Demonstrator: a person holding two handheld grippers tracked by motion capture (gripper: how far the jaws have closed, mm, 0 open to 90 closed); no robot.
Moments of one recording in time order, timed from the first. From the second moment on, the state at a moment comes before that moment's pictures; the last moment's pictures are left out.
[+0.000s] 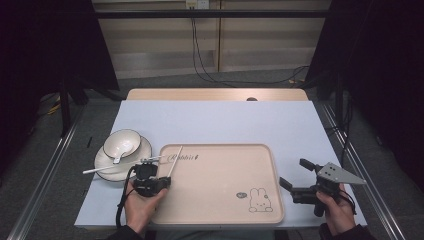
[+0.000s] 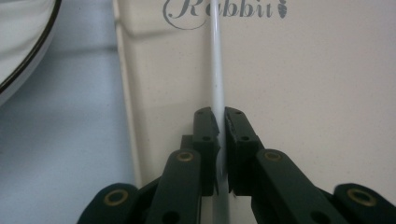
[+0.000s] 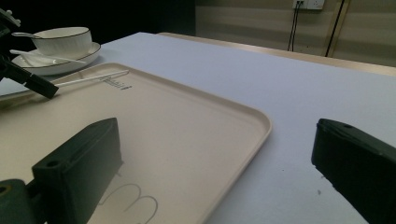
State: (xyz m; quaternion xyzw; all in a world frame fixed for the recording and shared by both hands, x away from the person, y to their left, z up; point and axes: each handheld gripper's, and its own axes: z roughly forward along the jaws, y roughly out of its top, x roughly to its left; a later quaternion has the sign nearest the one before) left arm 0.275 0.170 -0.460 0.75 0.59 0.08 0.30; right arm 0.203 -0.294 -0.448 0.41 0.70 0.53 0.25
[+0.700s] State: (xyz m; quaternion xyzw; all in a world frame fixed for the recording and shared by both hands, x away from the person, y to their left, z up) left arm 0.267 0.179 -0.448 0.78 0.50 0.10 0.36; right arm 0.203 -0.294 -0.448 0.40 0.70 0.53 0.25
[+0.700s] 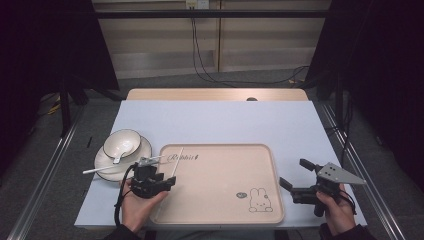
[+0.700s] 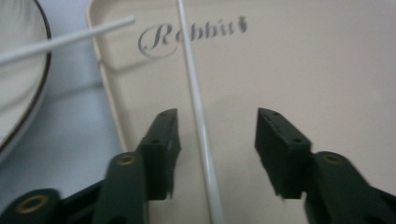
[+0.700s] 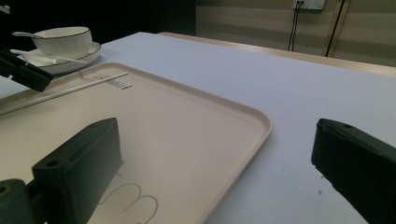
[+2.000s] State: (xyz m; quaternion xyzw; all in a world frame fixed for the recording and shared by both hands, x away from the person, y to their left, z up) left arm 0.275 0.333 -0.403 0.82 0.32 0.14 0.45; right arm 0.204 -0.293 -0.448 0.41 0.69 0.53 0.26
